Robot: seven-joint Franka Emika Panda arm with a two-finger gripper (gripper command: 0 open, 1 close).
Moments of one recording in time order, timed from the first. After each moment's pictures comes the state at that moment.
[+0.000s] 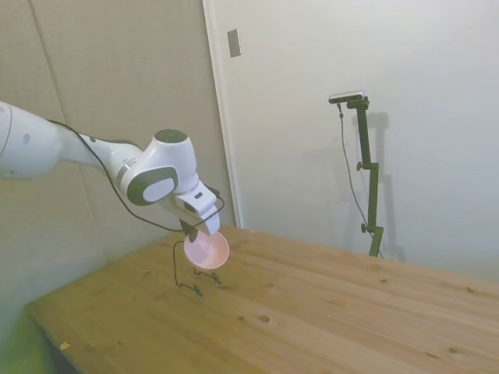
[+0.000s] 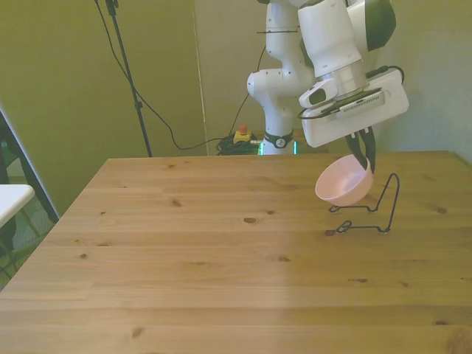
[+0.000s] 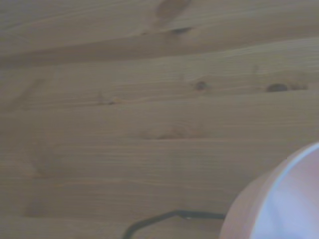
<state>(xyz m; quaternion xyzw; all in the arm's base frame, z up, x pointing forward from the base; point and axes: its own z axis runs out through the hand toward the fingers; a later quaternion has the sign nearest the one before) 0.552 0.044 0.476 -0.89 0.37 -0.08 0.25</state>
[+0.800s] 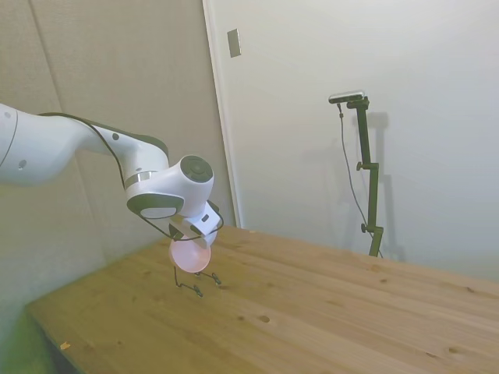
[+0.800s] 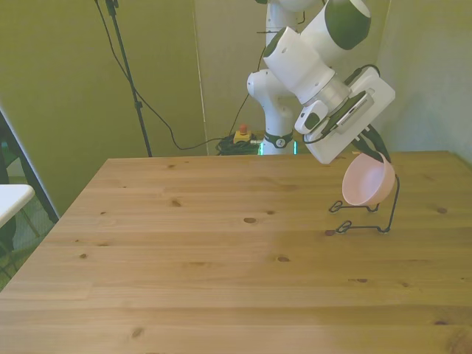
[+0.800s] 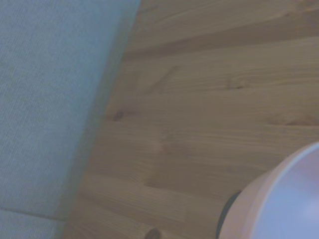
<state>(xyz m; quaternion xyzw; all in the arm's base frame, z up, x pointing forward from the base) 0.535 0.026 0.442 -0.87 0.28 -0.02 0.41</state>
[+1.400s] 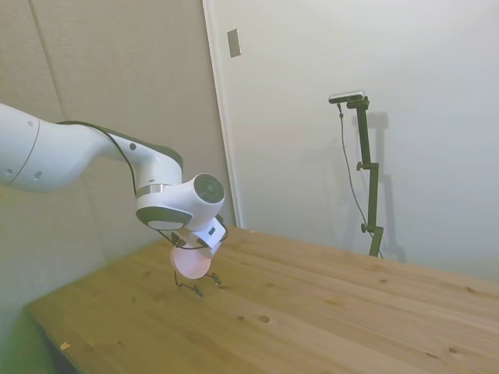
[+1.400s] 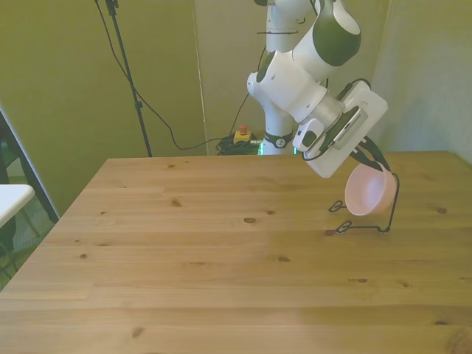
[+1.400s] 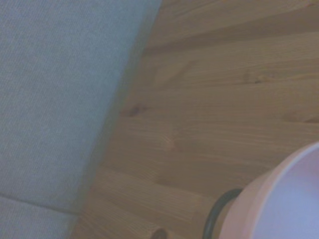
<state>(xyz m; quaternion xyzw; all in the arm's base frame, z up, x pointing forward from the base) 0.544 0.023 0.411 -0.86 0.25 -0.01 0.44</state>
